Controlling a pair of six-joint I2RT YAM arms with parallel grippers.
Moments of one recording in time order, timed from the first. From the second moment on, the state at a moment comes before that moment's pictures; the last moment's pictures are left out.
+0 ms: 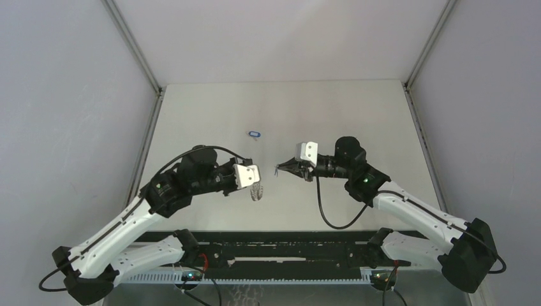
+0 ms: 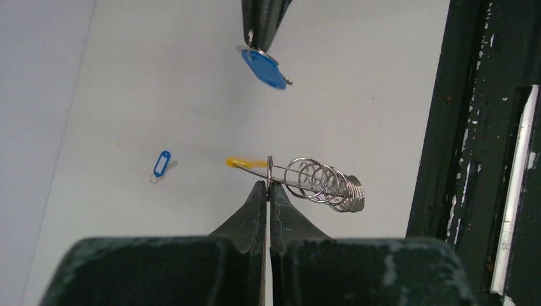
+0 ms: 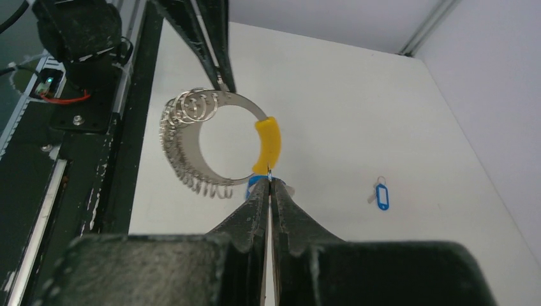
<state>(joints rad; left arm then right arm) -0.84 0.84 0.99 -0.66 0.24 0.55 0.72 1.05 0.75 0.16 -0.69 -0.35</state>
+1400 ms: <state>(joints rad) -0.91 0.77 0.81 -0.52 0.18 0.64 1.00 1.11 0.69 0.17 -0.39 -0.76</state>
